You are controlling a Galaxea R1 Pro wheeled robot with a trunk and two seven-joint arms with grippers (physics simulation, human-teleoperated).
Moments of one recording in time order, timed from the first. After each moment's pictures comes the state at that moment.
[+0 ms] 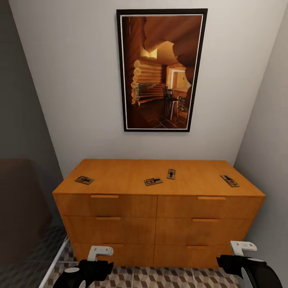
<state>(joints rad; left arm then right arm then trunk) 0.01 -0.04 -0.11 -1.53 0.04 0.84 0.04 -0.03 -0.11 -0.15 -1.57 0.02 0.97 -0.02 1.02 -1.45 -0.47</state>
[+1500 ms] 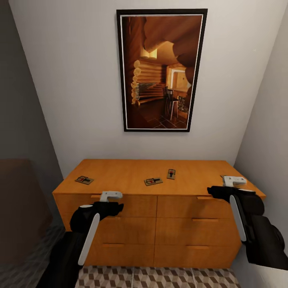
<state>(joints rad) -0.40 -0.11 -0.11 -1.54 0.04 0.99 0.04 -0.52 -0.11 -0.15 -1.57 0.03 1.04 -0.03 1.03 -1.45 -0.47</state>
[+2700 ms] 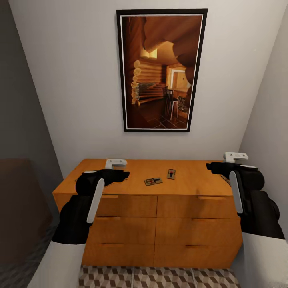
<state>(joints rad) -0.68 -0.16 -0.11 -1.51 0.05 1.04 0.03 -0.72 -0.11 -0.14 -1.55 0.03 1.04 -0.03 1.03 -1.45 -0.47</state>
